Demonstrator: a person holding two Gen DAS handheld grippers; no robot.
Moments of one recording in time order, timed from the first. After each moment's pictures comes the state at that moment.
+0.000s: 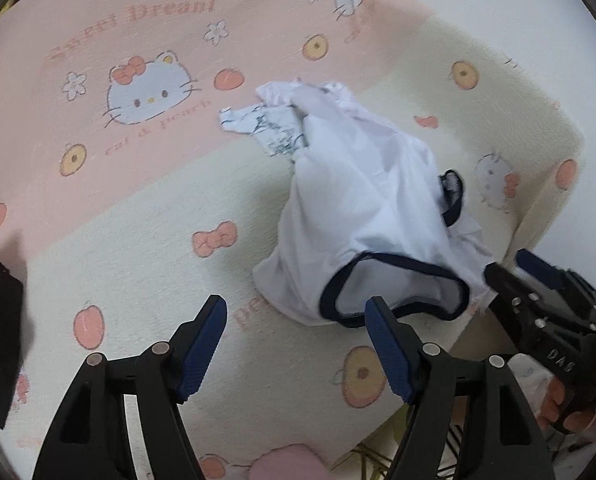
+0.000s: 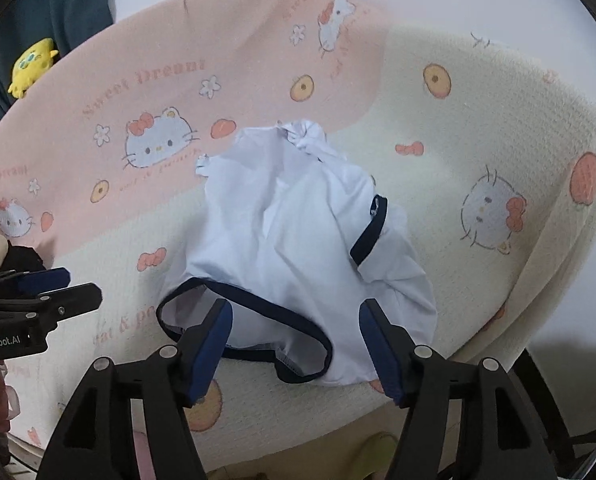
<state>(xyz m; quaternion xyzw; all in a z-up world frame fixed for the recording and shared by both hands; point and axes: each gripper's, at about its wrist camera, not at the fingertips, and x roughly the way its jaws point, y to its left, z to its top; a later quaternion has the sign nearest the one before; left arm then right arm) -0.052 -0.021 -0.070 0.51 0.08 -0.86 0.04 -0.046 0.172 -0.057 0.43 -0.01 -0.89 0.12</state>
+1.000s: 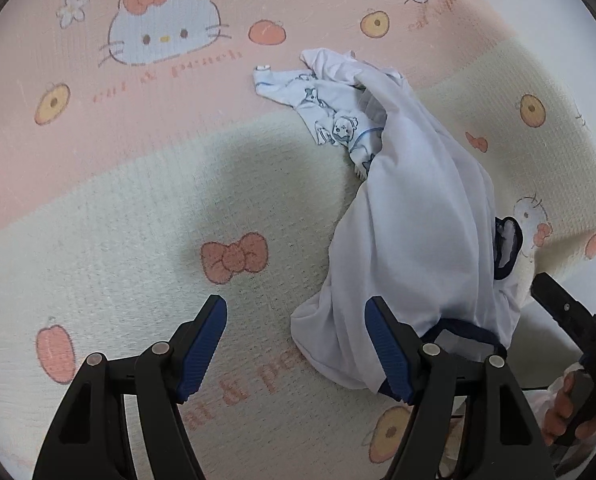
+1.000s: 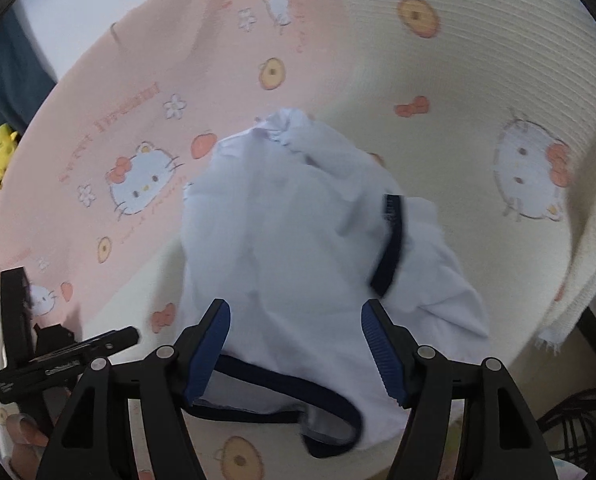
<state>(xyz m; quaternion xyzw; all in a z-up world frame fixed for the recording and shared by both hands) -0.119 -0.096 -0.127 0.55 0.17 -0.82 0.03 -0.114 0.176 -0.091 0.48 -0.15 -0.85 0.13</state>
